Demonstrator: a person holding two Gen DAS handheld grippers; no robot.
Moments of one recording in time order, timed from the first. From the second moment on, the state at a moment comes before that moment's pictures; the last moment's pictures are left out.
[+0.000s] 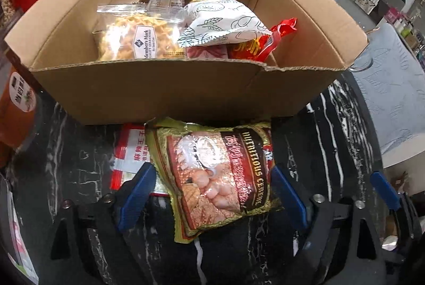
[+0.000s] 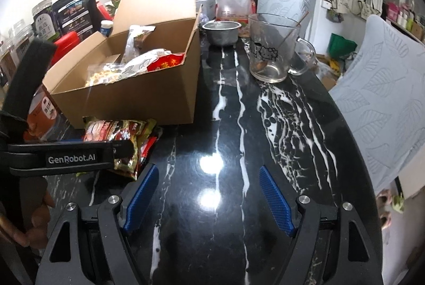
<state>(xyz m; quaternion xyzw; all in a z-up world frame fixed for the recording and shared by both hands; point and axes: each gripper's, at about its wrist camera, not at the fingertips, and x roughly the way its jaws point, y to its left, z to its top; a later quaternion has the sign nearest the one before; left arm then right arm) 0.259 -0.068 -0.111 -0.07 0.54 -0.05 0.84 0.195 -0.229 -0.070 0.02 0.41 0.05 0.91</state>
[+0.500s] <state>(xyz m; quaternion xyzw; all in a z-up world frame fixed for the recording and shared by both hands) 0.259 -0.102 -0.121 0.01 0.51 -0.04 0.86 0.184 -0.241 -0.073 0.04 0.42 0.04 0.91</state>
